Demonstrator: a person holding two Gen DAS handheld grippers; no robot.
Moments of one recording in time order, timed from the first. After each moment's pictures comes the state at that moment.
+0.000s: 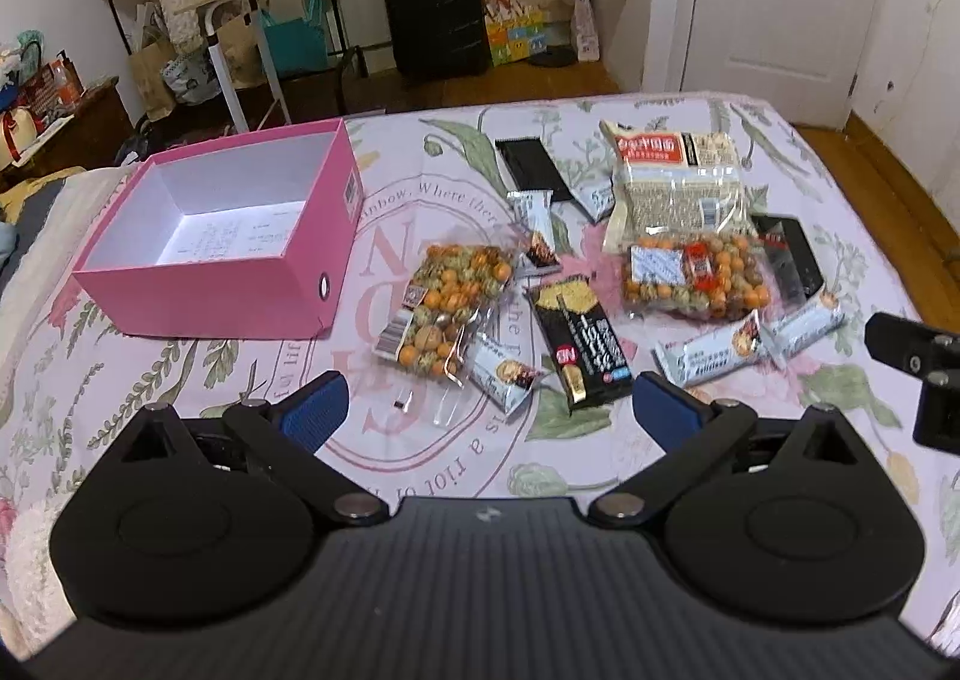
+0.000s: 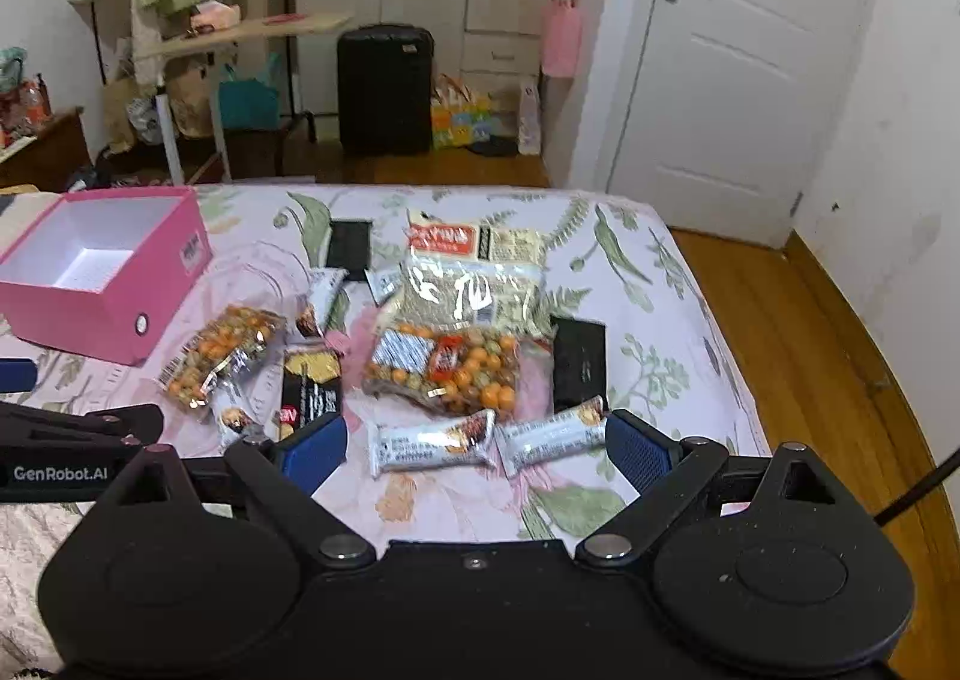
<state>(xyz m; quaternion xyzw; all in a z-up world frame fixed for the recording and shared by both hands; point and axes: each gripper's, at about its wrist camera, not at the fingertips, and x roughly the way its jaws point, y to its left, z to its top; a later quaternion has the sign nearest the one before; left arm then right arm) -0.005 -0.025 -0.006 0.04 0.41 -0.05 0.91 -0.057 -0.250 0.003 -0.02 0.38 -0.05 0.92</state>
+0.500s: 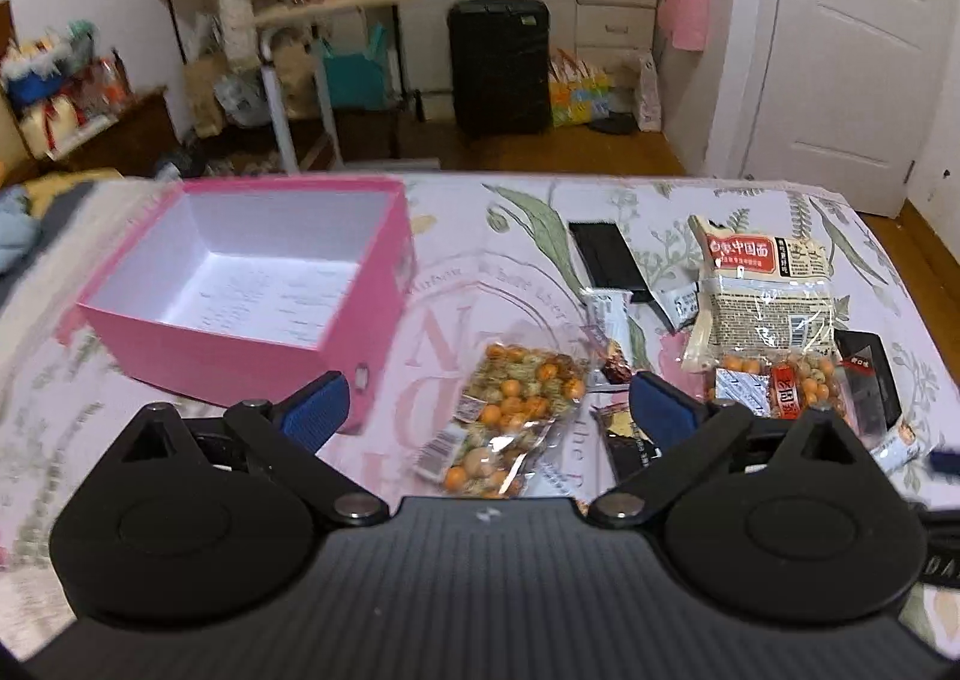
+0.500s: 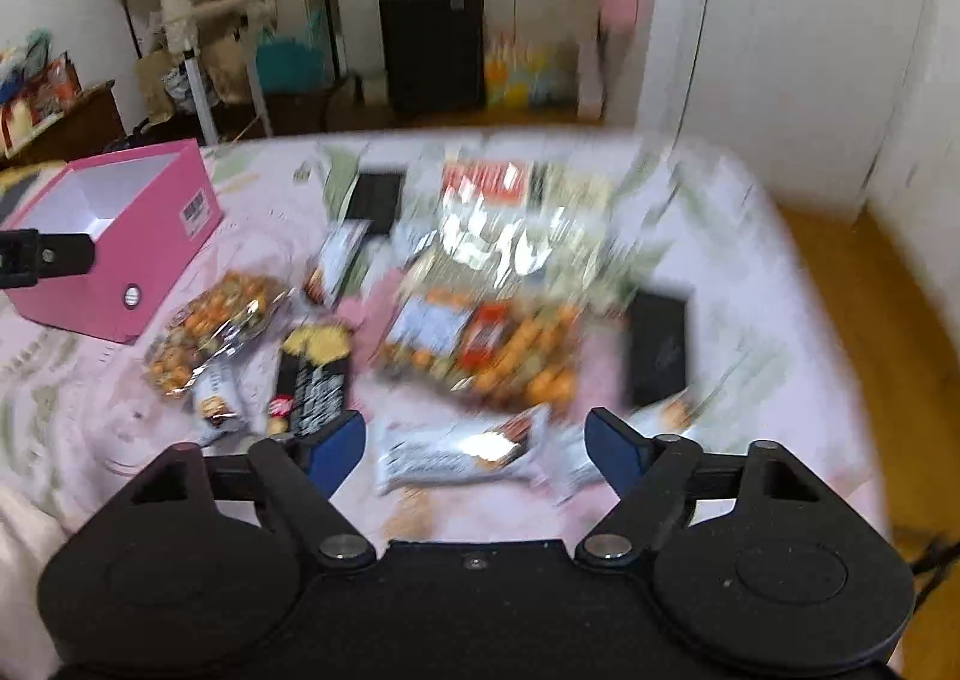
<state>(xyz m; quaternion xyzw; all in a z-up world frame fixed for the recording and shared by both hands) 0.074 -0.003 -0.030 0.00 0.37 0.00 0.93 0.021 -0.274 -0.073 0.03 0.44 0.02 0.90</state>
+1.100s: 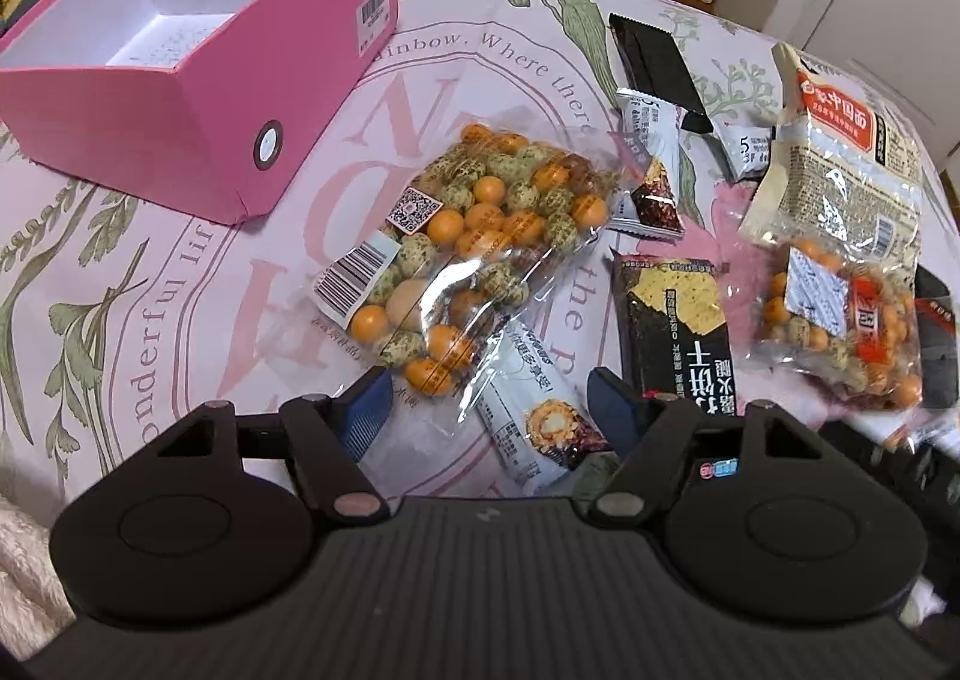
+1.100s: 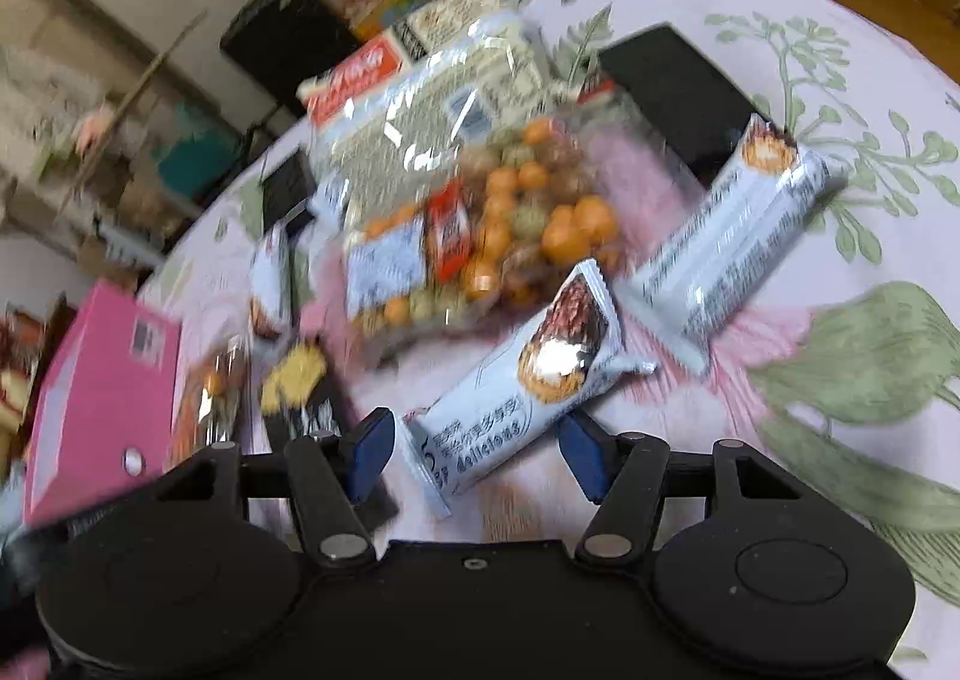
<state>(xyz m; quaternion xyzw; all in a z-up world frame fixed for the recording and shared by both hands) 0.117 -0.019 -0.149 -0.08 0.52 0.03 0.85 0.044 -0.287 -0.176 0.32 0.44 -0.06 0.84</state>
